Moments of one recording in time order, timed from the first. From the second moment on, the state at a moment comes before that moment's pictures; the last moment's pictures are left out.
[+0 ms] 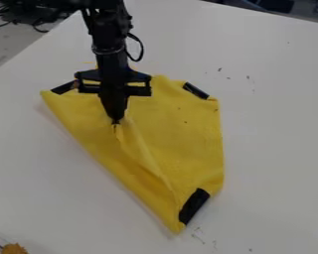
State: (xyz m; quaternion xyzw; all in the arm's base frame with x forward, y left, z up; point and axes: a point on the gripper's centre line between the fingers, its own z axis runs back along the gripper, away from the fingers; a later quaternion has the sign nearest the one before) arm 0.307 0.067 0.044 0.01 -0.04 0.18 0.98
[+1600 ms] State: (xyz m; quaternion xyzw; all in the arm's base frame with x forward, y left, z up) arm 0.162 0.171 0.001 -0.03 -0.06 0.41 0.91
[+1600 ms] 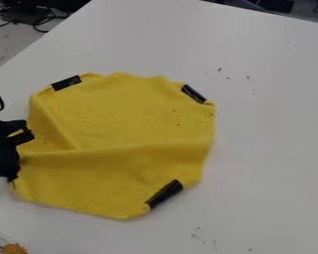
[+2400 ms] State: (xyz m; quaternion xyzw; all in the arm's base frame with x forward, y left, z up) arm 0.125 0.188 -0.002 0.07 -0.01 0.47 0.88
